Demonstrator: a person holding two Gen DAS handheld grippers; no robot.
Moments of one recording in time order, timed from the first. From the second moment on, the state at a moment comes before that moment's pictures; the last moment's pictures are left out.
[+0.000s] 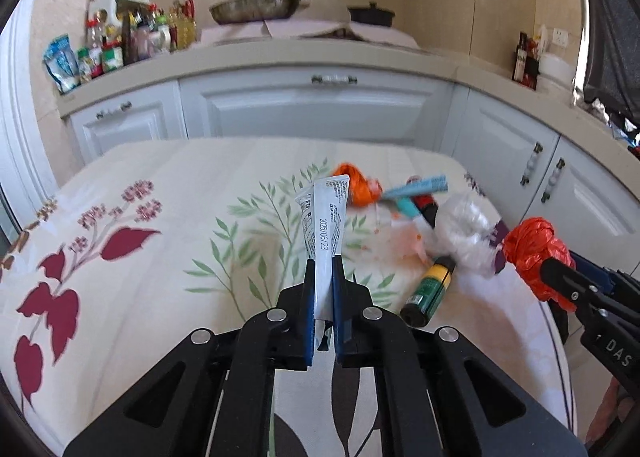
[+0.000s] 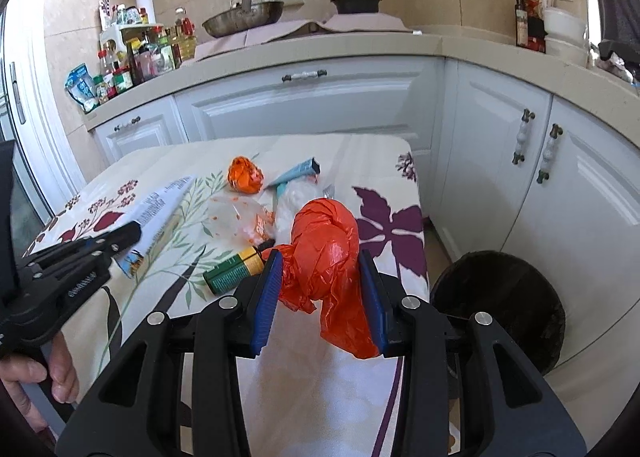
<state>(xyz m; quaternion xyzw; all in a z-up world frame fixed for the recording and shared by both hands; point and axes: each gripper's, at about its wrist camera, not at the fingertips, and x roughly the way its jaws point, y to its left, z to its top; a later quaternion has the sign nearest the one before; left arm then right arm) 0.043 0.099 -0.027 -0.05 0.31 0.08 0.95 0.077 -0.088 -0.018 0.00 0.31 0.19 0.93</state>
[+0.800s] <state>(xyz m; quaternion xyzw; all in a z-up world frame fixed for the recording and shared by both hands) 0.032 0.029 0.019 -0.02 0.24 0.02 0.97 0.052 -0.179 0.018 0.02 0.22 0.10 0.97</state>
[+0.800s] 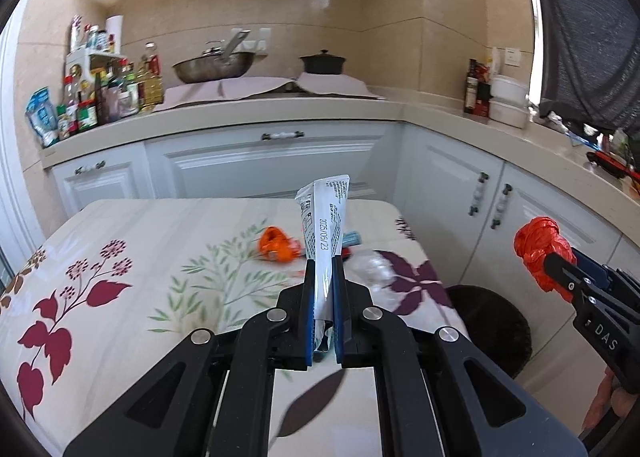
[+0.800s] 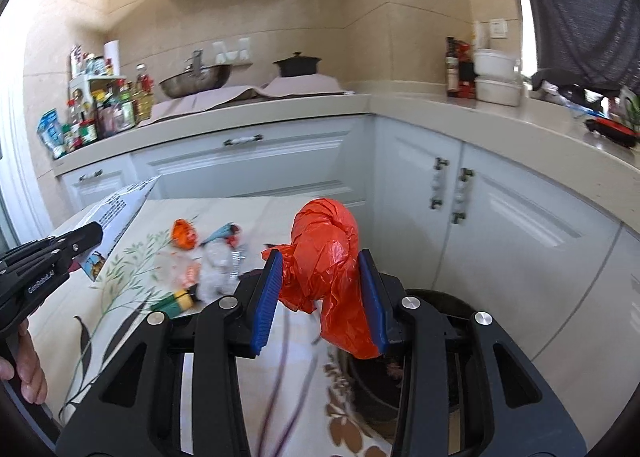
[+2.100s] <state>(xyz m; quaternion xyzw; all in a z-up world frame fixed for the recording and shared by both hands) 0.112 -0.182 -0.035 0.04 0.31 -0.12 0.94 0.094 -0.335 -0.044 0.05 0.24 -0.05 0.97</state>
